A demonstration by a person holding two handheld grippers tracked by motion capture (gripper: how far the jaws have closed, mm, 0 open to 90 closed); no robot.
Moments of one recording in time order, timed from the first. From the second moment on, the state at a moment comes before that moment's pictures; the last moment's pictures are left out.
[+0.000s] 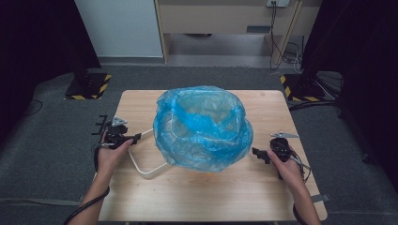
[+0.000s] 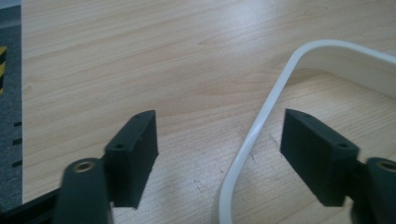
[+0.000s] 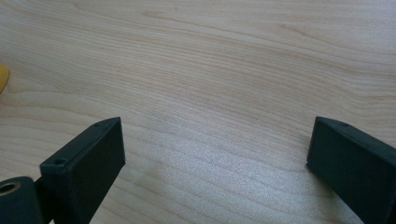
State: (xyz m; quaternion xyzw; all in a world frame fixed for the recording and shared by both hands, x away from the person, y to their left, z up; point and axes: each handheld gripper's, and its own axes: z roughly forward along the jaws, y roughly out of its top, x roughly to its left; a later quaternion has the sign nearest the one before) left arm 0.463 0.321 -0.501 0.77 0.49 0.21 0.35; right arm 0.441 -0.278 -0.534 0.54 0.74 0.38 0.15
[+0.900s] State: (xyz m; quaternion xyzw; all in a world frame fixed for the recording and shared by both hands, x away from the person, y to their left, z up) left arm 0.457 0.312 -0.522 0.81 0.44 0.21 0.32; right arm 0.438 -0.278 -0.536 0.53 0.75 0.37 0.16
